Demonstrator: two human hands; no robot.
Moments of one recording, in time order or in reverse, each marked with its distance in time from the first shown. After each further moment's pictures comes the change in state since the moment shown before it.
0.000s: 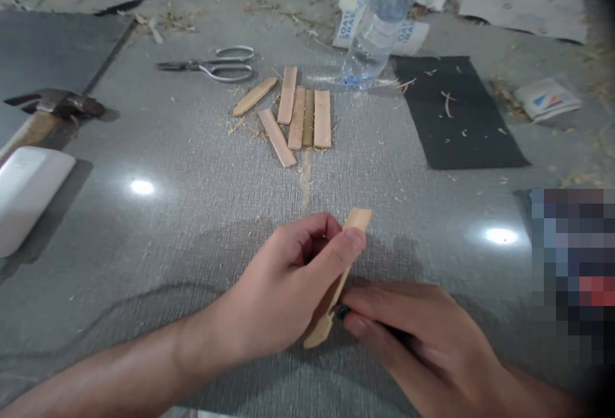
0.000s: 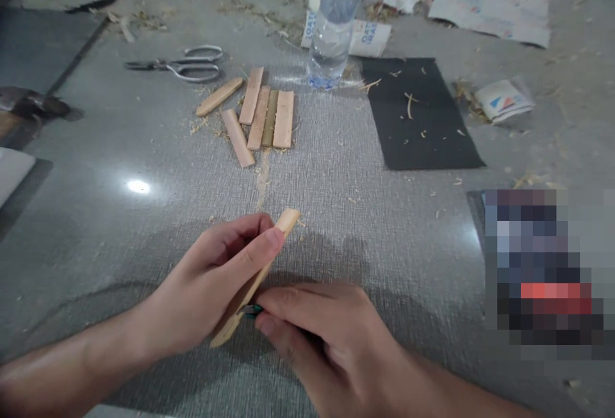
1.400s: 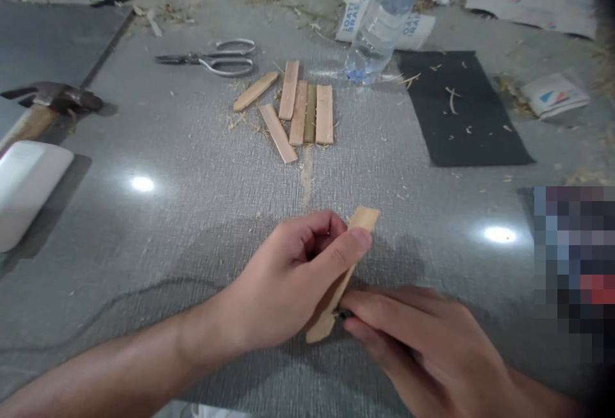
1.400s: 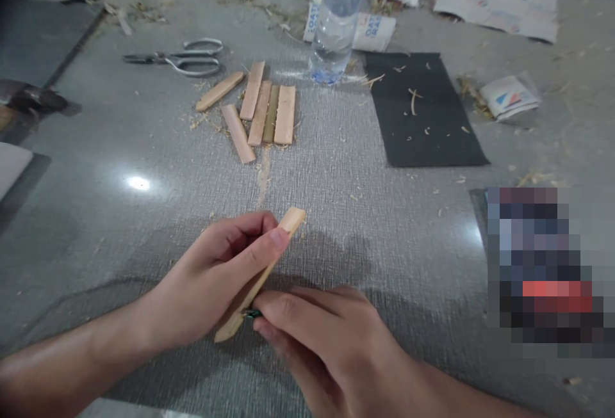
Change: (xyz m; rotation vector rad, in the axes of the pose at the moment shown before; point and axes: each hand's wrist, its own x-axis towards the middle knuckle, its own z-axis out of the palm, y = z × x) left_hand 0.002 0.002 -0.002 0.009 -0.029 0.016; right_hand -0.005 -0.002 0.003 -0.154 0.045 -0.102
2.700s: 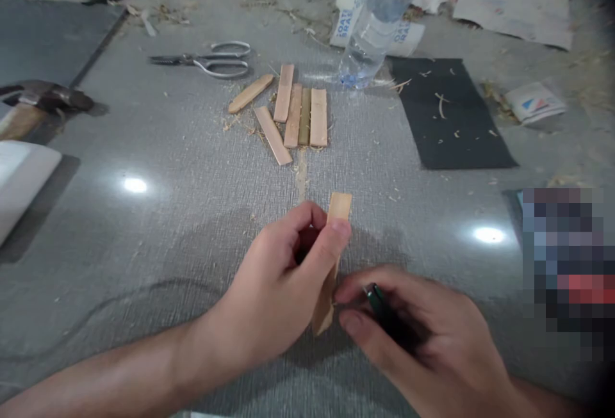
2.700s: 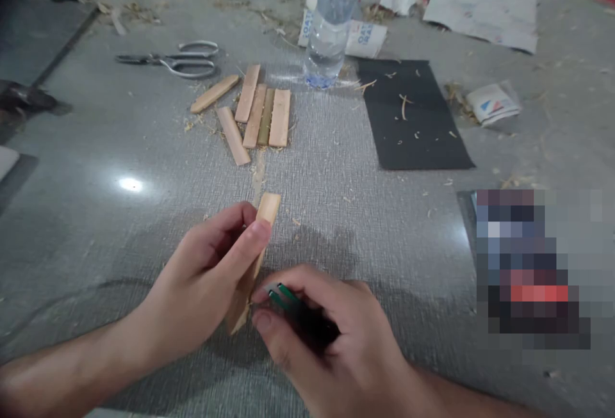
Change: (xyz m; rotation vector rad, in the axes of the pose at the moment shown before) left_hand -0.004 -0.006 0.006 0.139 0.205 0.110; right_hand -0.003 -0.008 0.003 0.123 0.133 0.348
